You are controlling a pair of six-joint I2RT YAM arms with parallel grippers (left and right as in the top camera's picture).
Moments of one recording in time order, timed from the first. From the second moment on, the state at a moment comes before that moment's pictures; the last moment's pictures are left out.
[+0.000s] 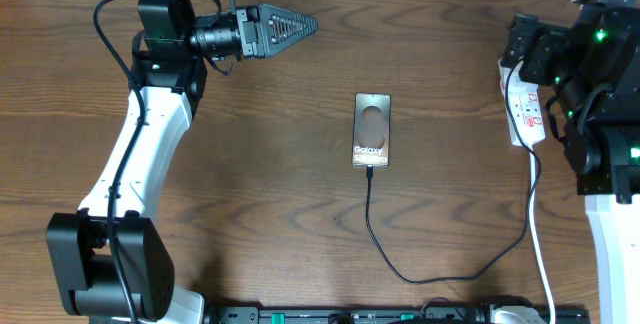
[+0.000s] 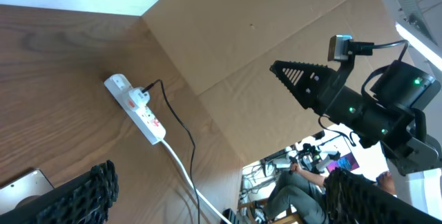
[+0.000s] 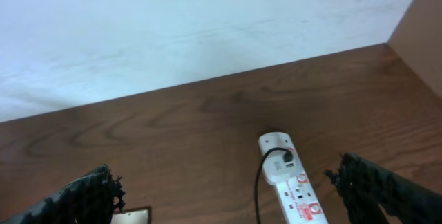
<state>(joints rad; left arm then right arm) -0.07 1.68 1.35 0.23 1.33 -0.83 0.02 1.24 1.48 -0.70 0.12 0.16</state>
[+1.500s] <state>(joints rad) -0.07 1.68 1.35 0.23 1.33 -0.83 0.06 0.45 0.01 0.01 -0.19 -0.03</state>
